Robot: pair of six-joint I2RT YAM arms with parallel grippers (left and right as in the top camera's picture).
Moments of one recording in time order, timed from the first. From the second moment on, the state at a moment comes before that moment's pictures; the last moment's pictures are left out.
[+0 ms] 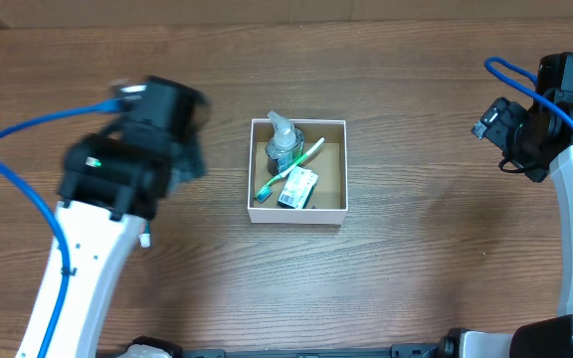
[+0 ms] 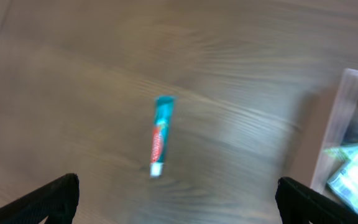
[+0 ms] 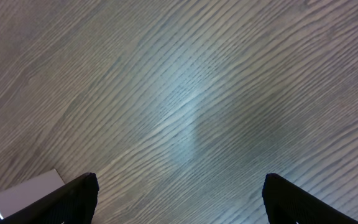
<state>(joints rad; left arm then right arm) -0.29 1.38 1.59 -1.38 -0.45 -0.52 -0.19 1.52 1.48 -1.12 0.05 0.51</state>
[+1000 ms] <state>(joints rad) 0.18 1.92 1.20 -0.92 -0.06 -0.38 -0.19 1.52 1.48 -1.12 0.05 0.51</state>
